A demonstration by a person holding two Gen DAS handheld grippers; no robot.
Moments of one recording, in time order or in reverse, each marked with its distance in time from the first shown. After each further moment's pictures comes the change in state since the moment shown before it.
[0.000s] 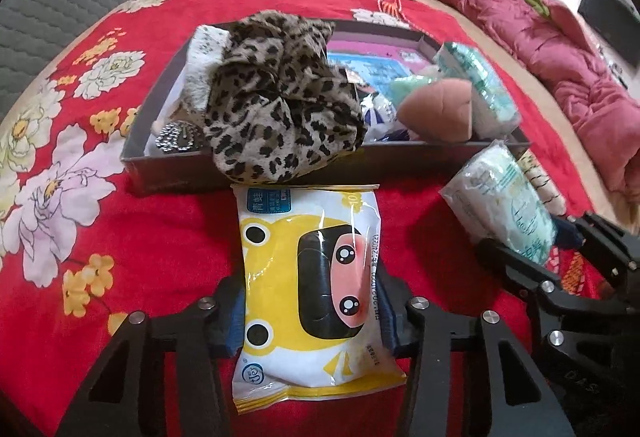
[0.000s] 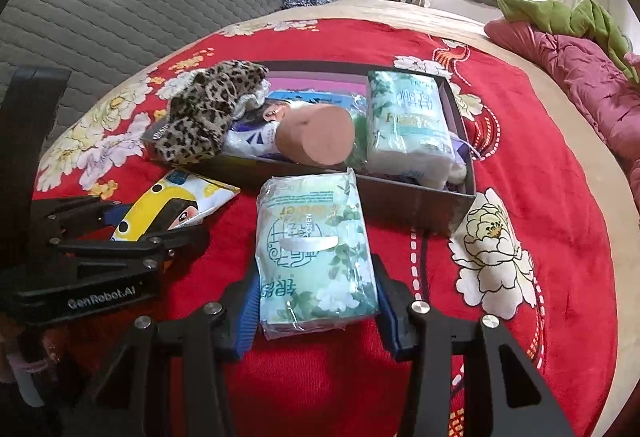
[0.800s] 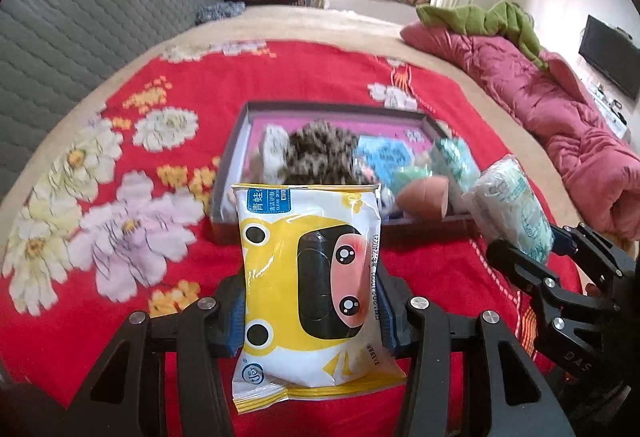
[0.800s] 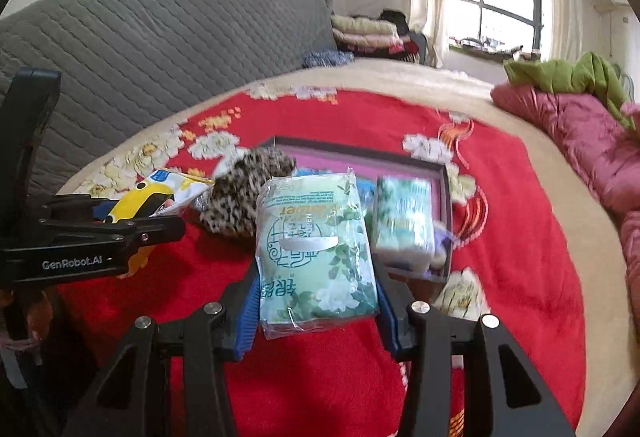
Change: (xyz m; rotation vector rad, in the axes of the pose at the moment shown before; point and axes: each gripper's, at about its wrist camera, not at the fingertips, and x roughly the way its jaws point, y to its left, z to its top) left arm -0.088 0.019 0.005 -0.065 -0.182 0.021; right arm -0.058 0.009 0.026 -0.082 -0.228 0.027
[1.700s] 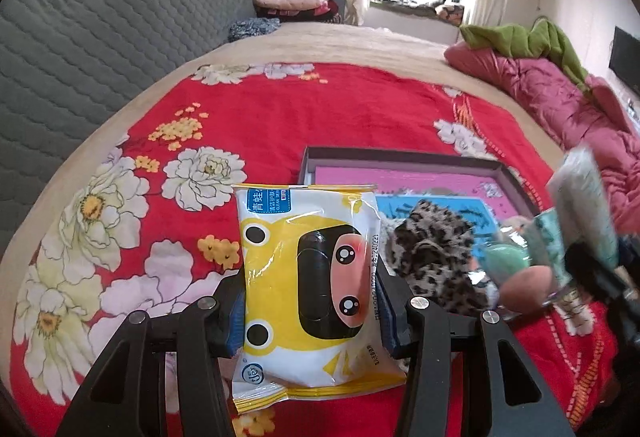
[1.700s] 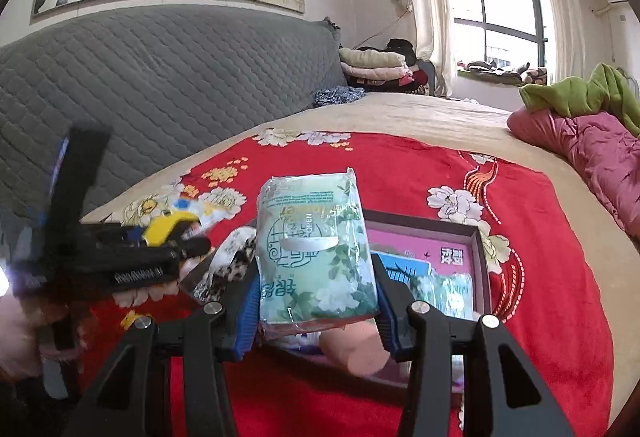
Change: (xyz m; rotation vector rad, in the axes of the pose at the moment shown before) left arm 0.052 0.058 0.067 -0.027 -0.083 0.116; right arm 0.051 0.004 0.054 0.033 -0.123 0.048
